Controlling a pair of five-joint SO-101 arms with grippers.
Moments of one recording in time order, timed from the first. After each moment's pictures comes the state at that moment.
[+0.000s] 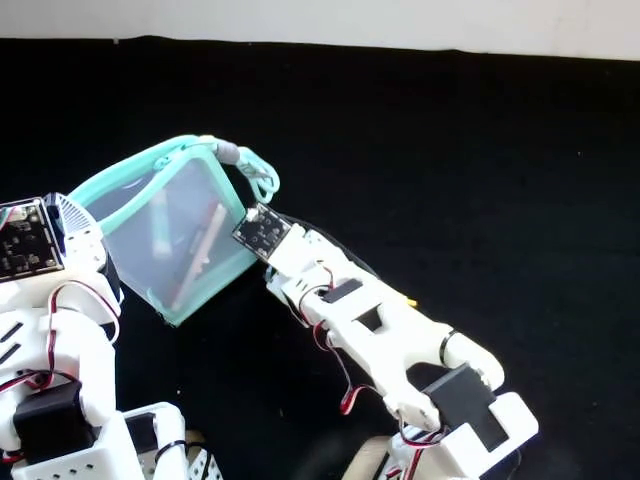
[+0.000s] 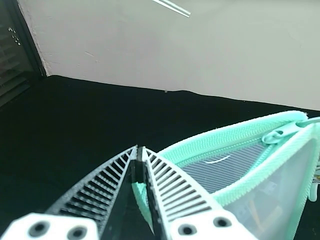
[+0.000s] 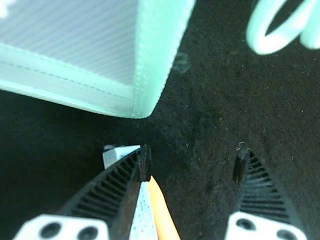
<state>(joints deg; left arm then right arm) -23.1 -71.9 48.7 57.9 0.8 -39.1 -1.8 52.3 3.0 24.3</state>
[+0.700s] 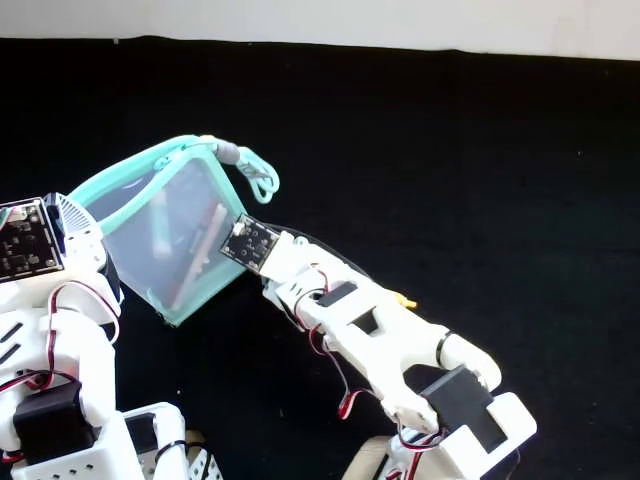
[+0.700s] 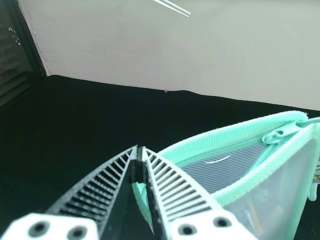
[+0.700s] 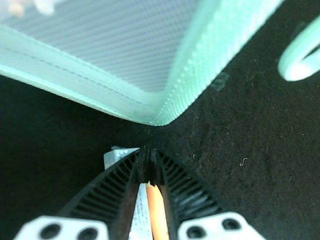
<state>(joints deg) -23.1 -71.9 48.7 57.9 0.8 -40.9 -1.5 52.6 2.7 30.0</state>
